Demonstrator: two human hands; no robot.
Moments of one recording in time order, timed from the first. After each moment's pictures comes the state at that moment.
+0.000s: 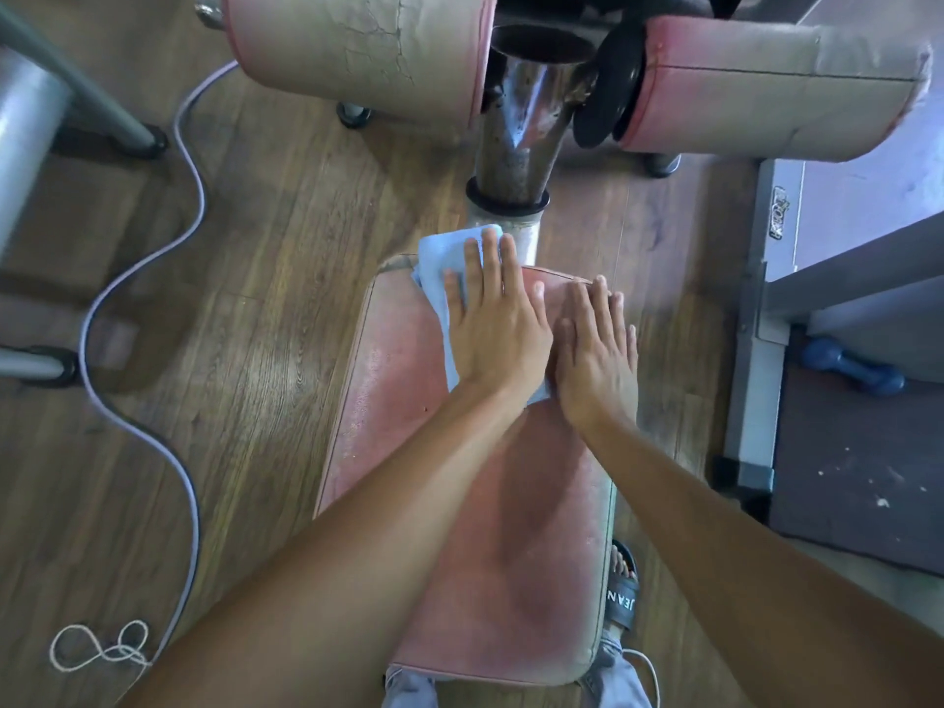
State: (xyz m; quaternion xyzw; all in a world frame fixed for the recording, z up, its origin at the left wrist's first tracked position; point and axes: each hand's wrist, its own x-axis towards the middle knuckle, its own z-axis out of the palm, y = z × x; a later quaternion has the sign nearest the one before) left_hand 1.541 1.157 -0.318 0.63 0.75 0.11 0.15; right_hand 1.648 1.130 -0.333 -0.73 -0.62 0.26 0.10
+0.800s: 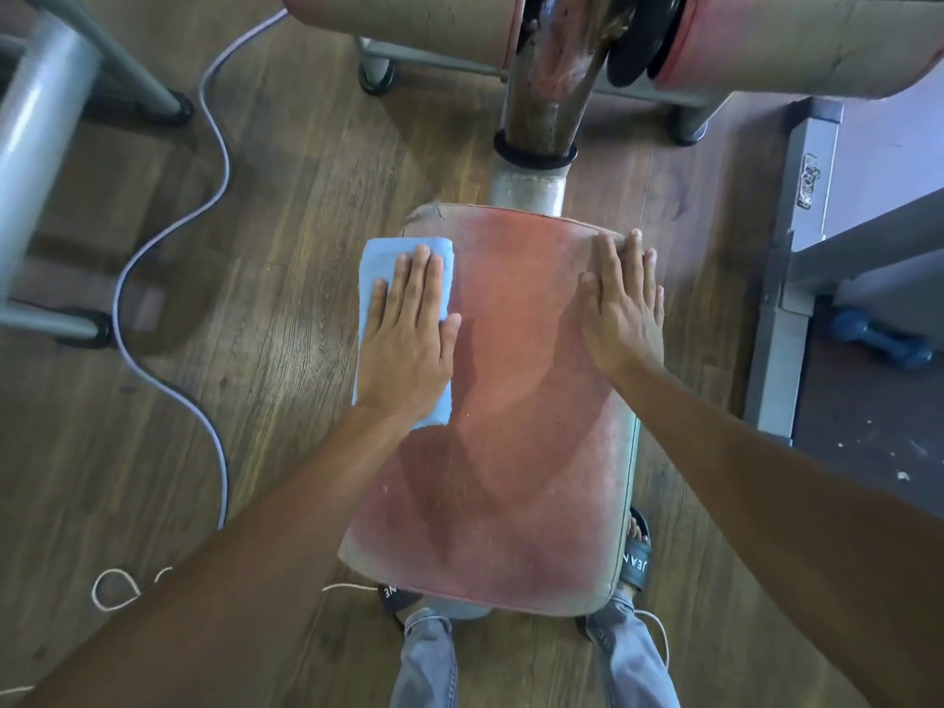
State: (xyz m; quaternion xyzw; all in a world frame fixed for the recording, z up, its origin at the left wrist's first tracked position) left_hand 1.425 1.068 -0.342 0.70 0.70 0.05 0.08; right_hand 1.652 1.125 -0.336 -0.73 -0.62 0.28 0.07
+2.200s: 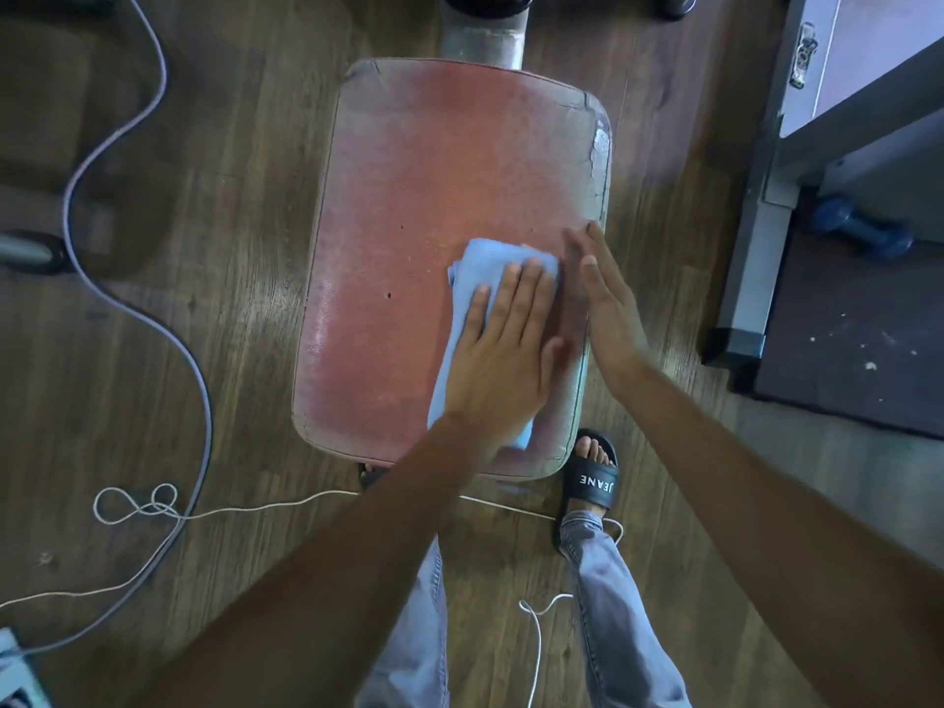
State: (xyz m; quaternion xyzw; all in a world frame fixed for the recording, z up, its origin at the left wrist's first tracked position) left_hand 1.565 0.948 -0.335 0.77 0.62 0.03 0.13; right_hand 1.691 1.005 -0.324 -0.63 -0.42 0.57 0.31
